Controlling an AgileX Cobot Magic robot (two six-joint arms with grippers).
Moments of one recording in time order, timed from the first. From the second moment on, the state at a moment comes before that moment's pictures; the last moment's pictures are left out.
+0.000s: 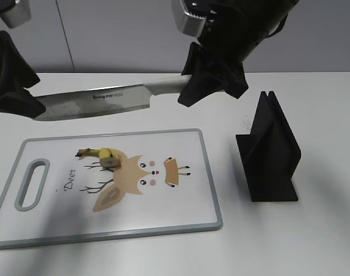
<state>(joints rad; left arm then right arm) -0.22 1.41 -1.11 -0.43 0.92 1.31 0.44 1.94 -1.62 0.65 1.12 -1.46</state>
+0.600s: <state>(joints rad) -0.22 1.49 -1.11 -0.47 0.88 1.31 0.44 1.99 -1.64 0.68 1.10 -1.46</state>
